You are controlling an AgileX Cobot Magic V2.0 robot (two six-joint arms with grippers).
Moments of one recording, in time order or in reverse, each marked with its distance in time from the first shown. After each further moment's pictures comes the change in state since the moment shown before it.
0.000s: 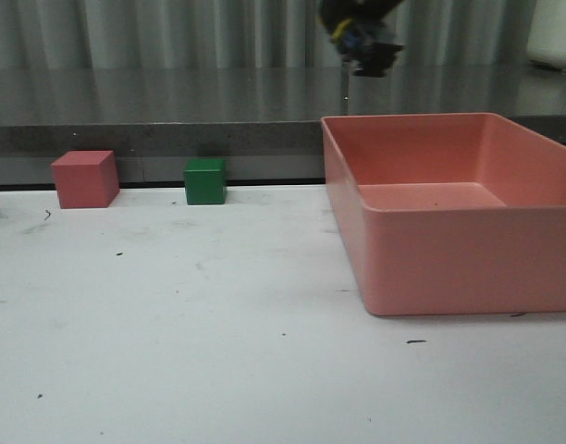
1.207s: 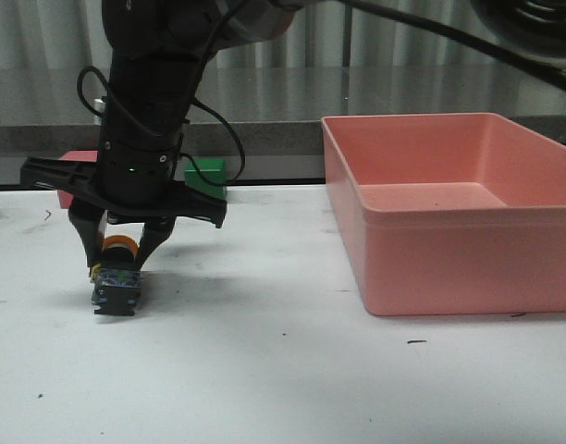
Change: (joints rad) left arm 0.000 0.000 0.000 0.000 0.002 0.000; right arm 0.319 0.707 -0.514 -0.059 0.039 0.564
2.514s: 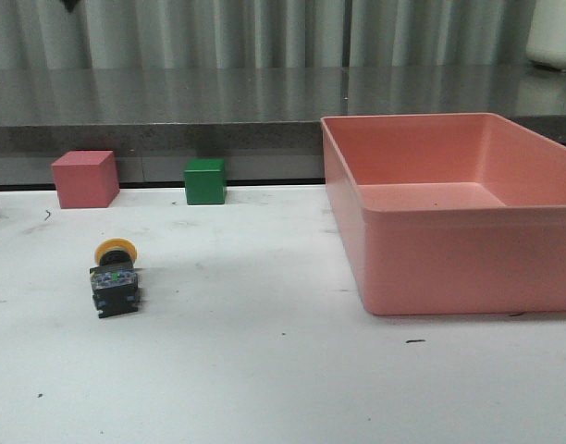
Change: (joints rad) left arm 0.000 0.000 0.000 0.000 0.000 0.000; right arm -0.002 -0.142 -0.573 -0.033 0.286 -0.499
